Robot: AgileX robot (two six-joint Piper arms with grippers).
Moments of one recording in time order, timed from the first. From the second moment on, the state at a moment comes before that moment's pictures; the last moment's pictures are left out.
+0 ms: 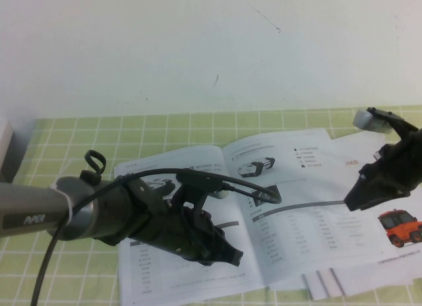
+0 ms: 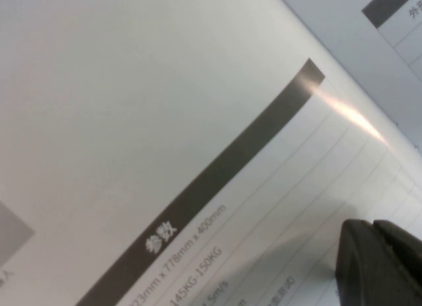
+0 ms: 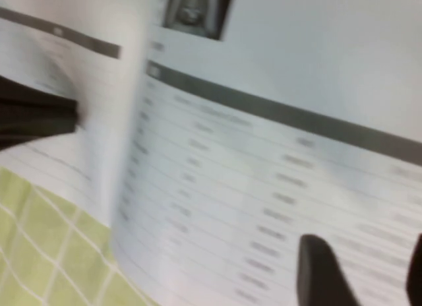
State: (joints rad) right arm 0.04 2.01 -1.31 0.72 1.09 -0.77; left arm -0.56 1.91 -0.96 -1.09 0.39 0.95
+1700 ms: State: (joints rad) right arm 0.16 1.98 -1.28 0.28 0.89 -0.43; left arm -0.56 1.91 -0.96 -1.09 0.39 0.98
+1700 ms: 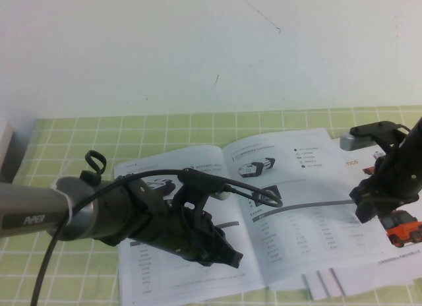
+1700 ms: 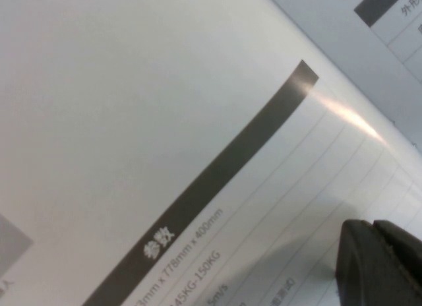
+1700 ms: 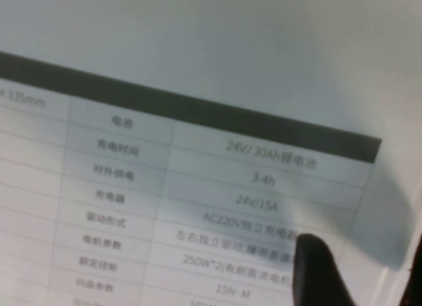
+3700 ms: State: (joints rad) right arm 0.15 2.04 -1.29 0.64 0.88 -0.59; left arm -0.56 1.91 -0.96 -1.09 0.38 0.98
